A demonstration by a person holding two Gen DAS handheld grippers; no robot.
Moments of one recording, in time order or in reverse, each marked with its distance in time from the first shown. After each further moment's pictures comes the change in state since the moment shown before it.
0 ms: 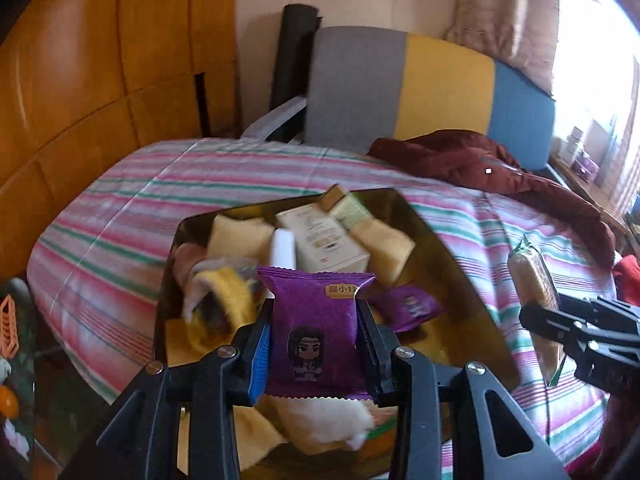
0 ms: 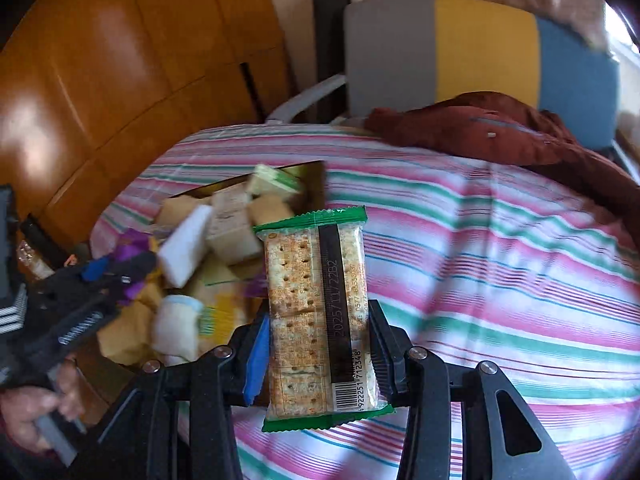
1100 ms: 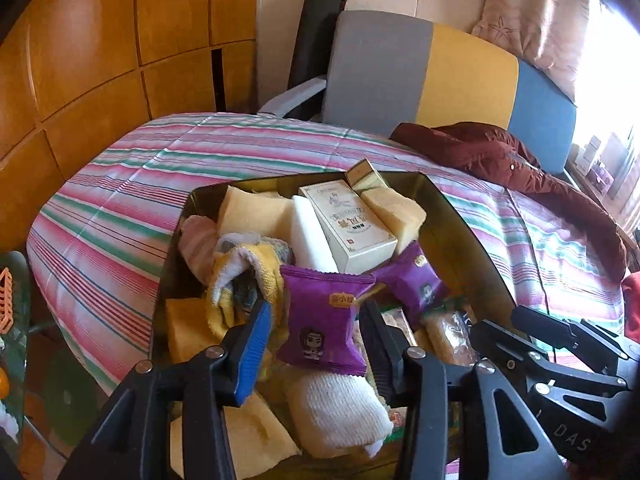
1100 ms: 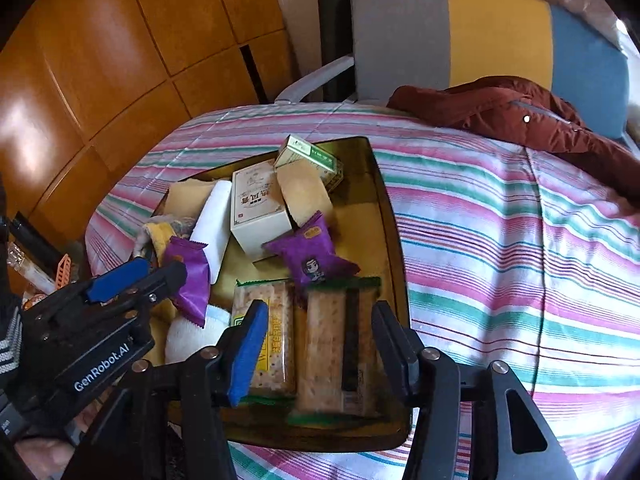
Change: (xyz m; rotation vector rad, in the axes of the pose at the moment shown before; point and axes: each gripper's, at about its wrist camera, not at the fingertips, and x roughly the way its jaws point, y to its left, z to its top) left arm 0.016 0.013 -0.006 -0.053 0.045 0.031; right arm 0.039 0.043 -0.001 0.022 0.037 -0.021
